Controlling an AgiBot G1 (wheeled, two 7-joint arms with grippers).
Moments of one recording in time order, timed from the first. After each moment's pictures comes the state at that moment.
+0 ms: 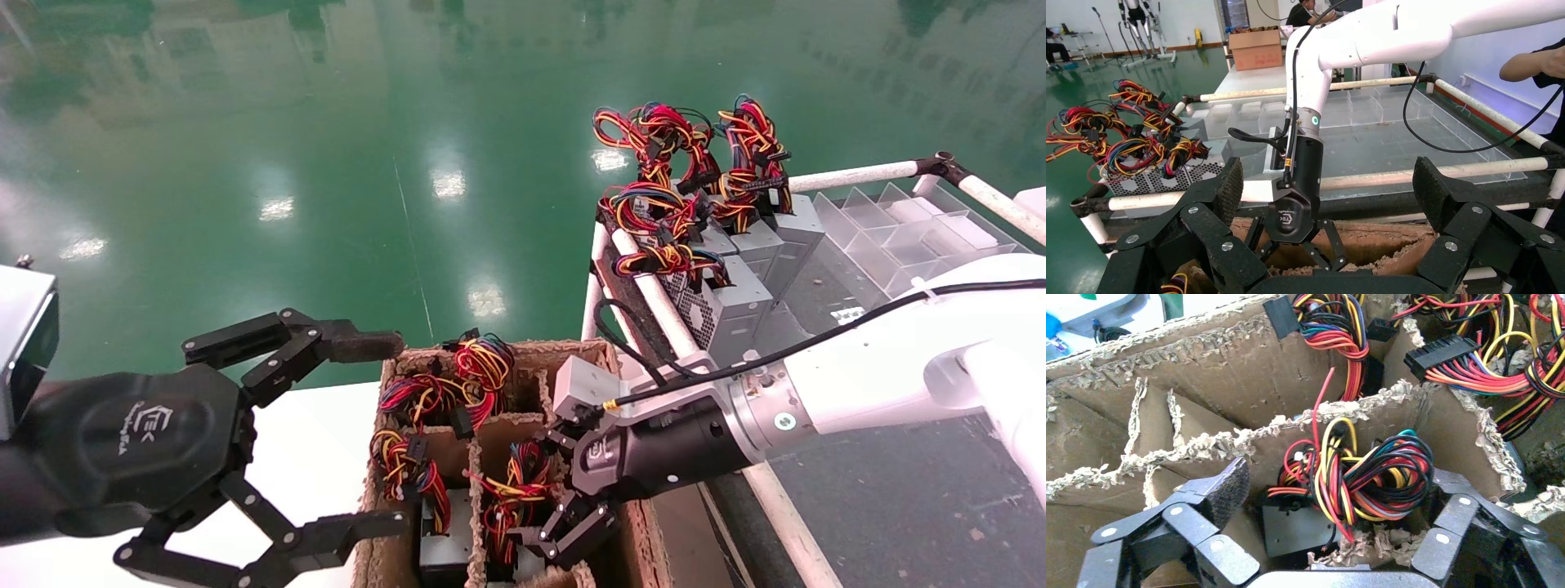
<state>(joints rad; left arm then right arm) -1.08 0.60 0.31 -1.28 0.71 1.48 -0.17 1.66 -1.29 -0.75 0.15 -1.41 -1.59 -0.09</state>
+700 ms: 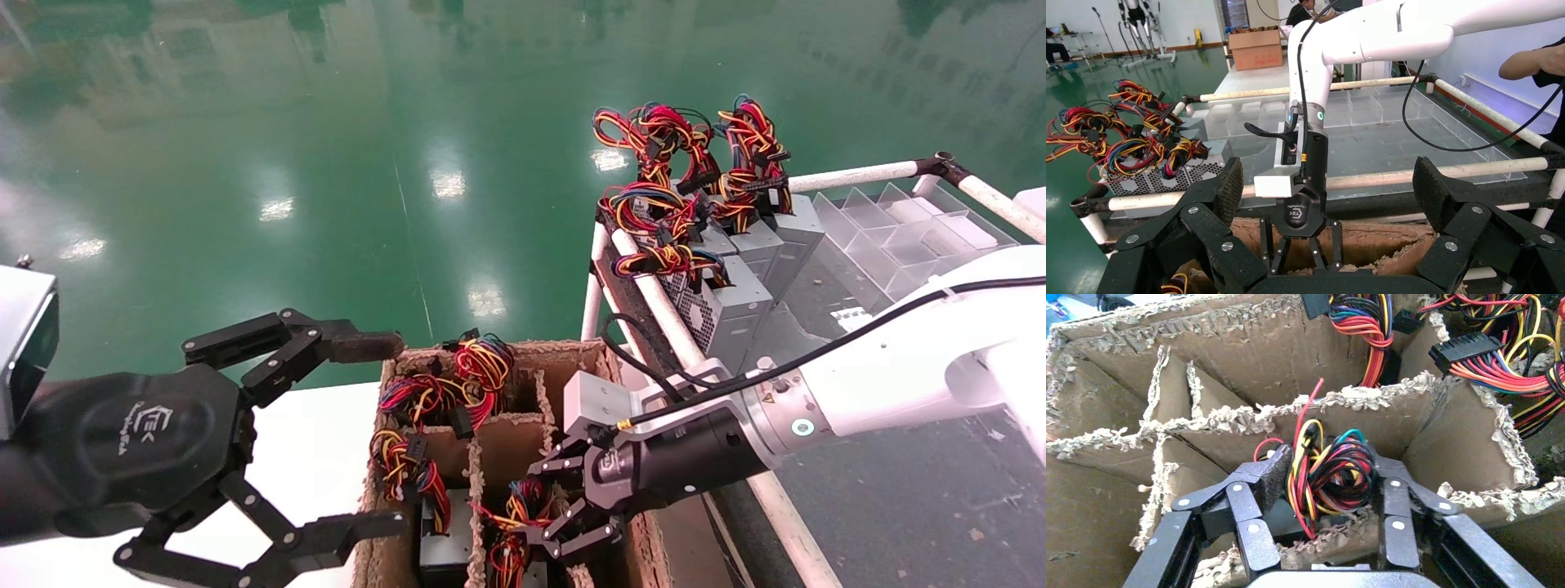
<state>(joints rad) -1.08 0.60 0.31 -1.28 0.71 1.48 -0.17 1.65 -1.24 -0.88 0.27 -1.31 -1.60 -0.10</state>
